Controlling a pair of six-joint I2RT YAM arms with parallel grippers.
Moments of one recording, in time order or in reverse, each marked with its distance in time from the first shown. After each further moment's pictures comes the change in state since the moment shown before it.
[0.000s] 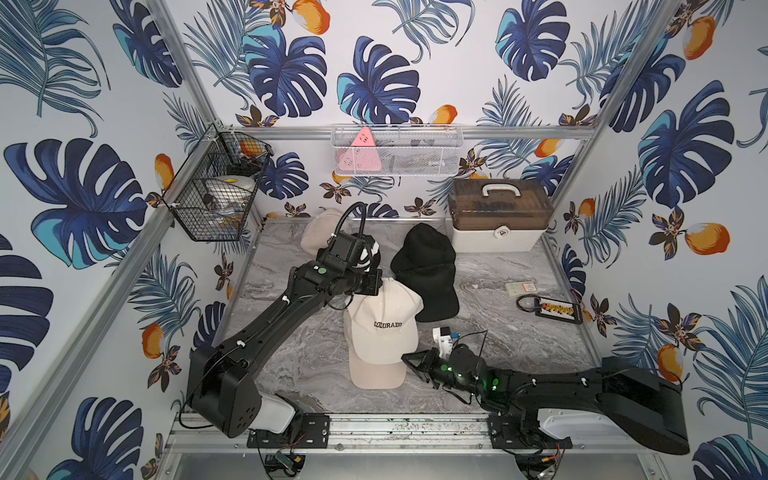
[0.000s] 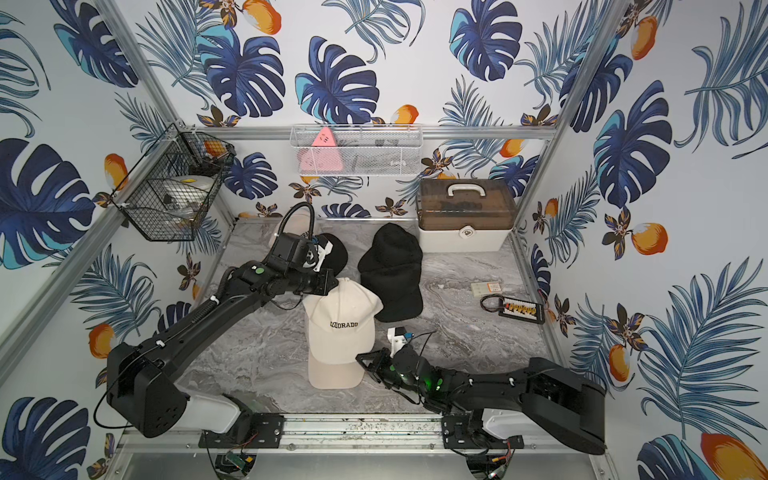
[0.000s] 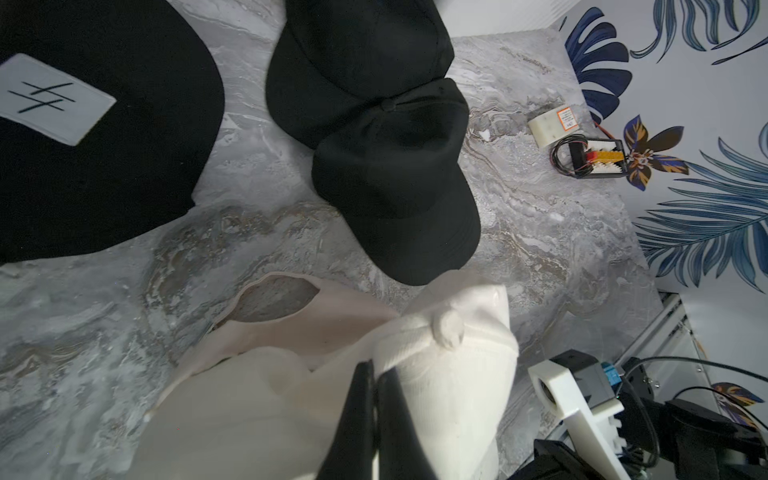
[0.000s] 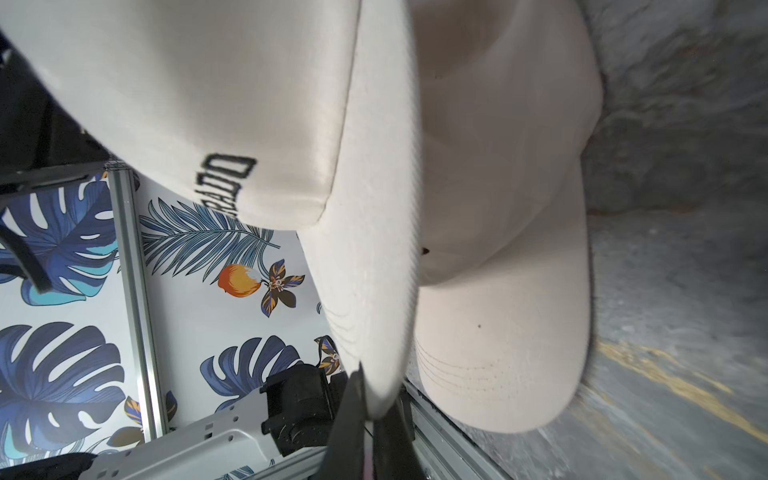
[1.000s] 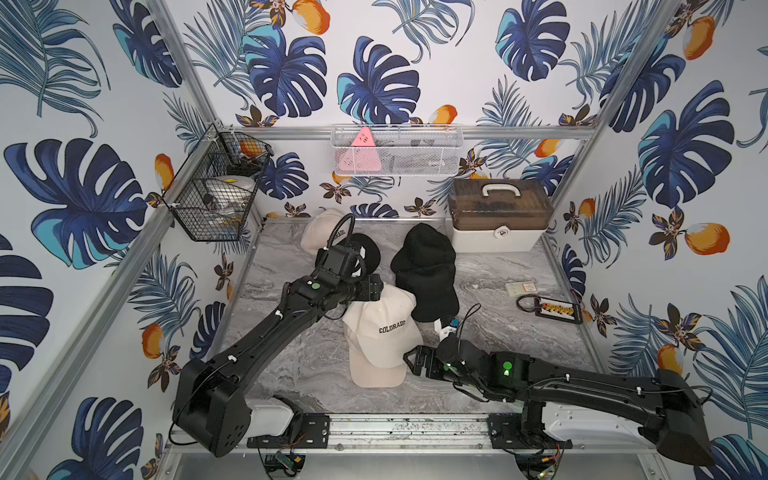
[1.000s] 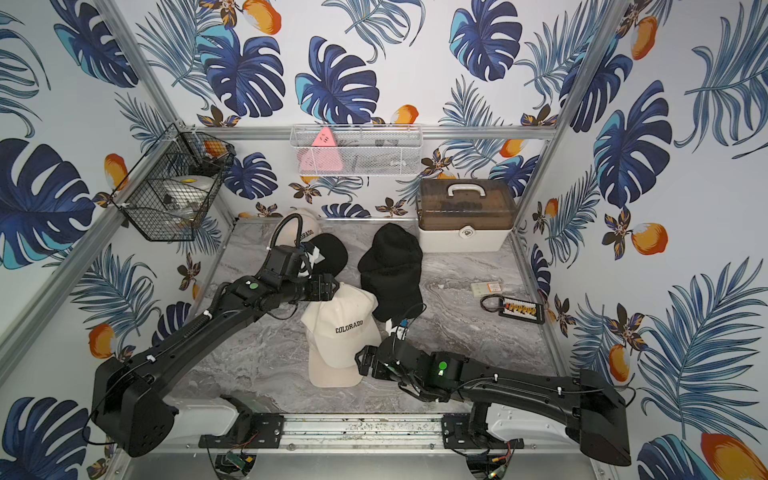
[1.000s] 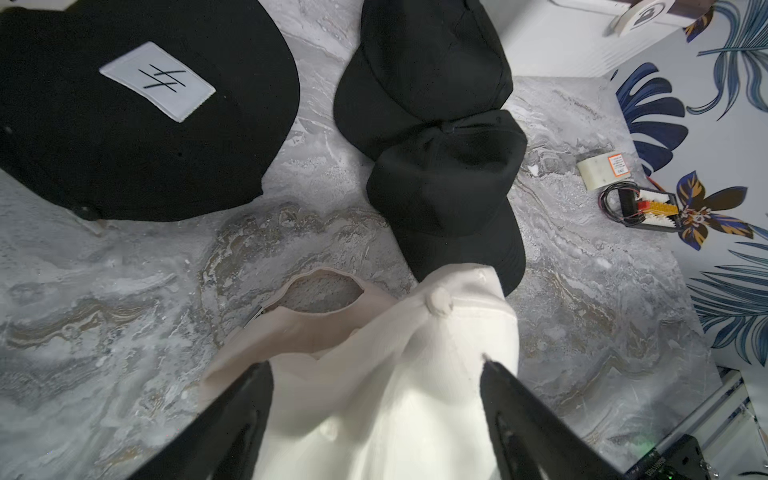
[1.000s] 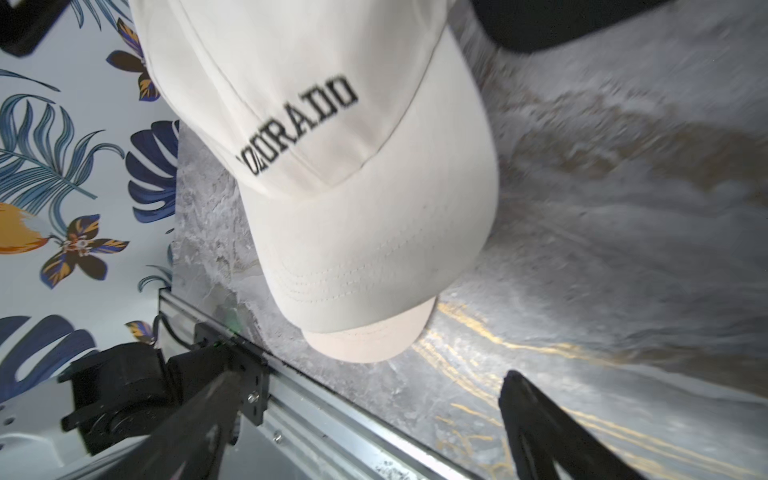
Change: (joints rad) left arm 0.005 -0.115 -0.156 0.110 -0.141 -0.099; right arm -0.002 -0.266 0.402 -1.098 0.171 -0.449
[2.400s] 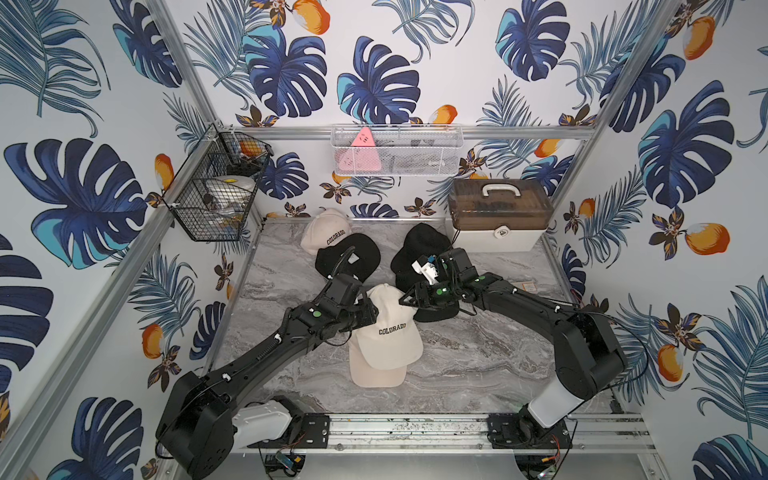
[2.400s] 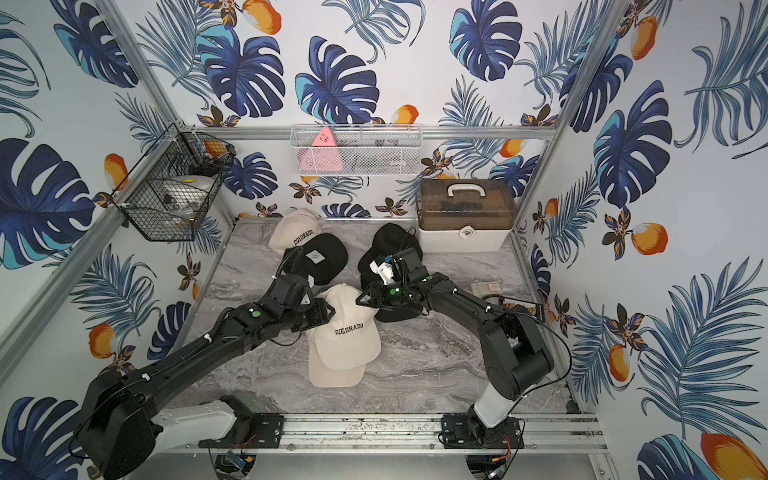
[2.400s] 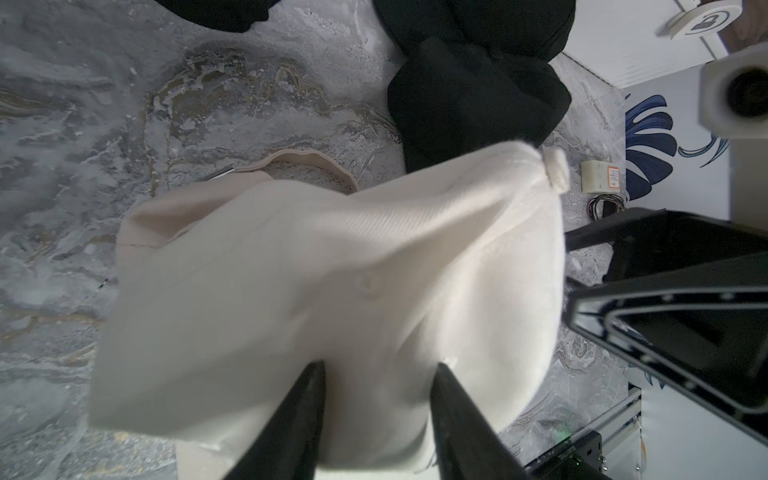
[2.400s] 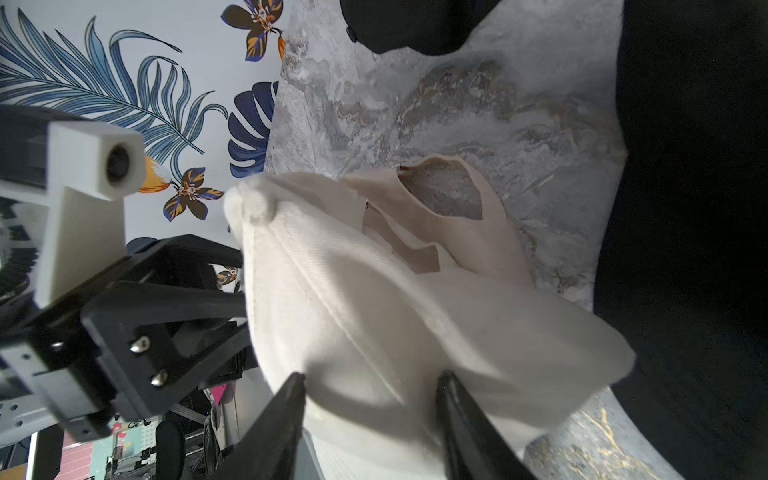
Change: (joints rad) left arm -0.097 -0.109 -0.262 0.090 -0.001 -0.377; right arm -0.625 0.611 0.424 0.121 -0.941 -0.618
